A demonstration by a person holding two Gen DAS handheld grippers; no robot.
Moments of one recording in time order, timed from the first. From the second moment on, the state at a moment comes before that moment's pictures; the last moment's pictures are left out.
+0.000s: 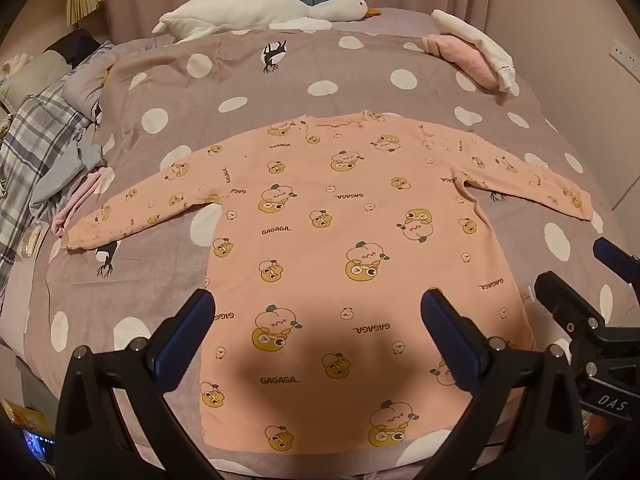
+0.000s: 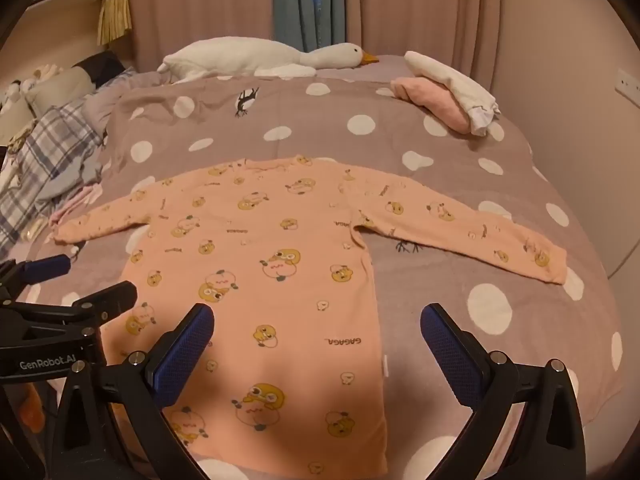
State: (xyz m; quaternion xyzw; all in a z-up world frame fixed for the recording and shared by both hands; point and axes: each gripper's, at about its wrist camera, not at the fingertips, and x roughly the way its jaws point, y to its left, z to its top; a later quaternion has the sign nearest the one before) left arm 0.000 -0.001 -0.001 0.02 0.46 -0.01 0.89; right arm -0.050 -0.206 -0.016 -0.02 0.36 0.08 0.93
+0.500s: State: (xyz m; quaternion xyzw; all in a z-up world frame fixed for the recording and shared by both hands) left arm -0.001 -0.003 0.004 0.01 0.45 -0.02 0.89; right arm -0.051 -0.205 -0.016 -0.01 0.36 0.08 0.93
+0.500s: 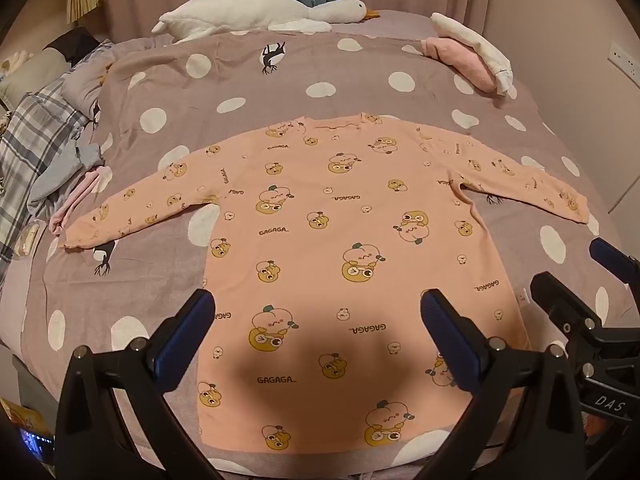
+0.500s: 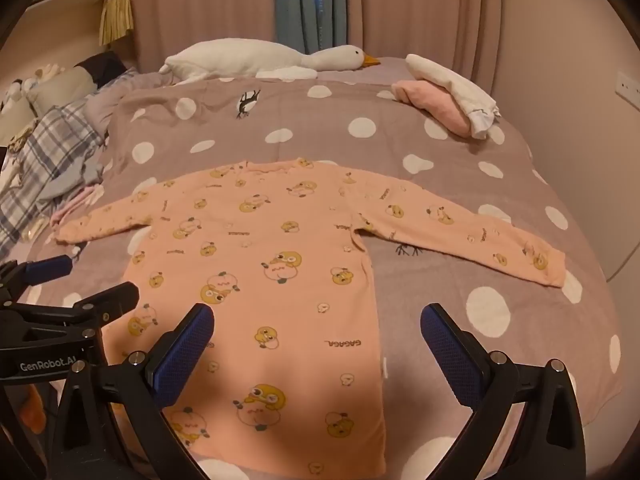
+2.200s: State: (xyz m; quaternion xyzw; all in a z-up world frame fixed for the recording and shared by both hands) left arm 0.000 -0.004 0.002 0.01 0.45 -0.02 0.89; right arm -0.049 -0.204 -0.017 -0.01 0.37 0.08 0.93
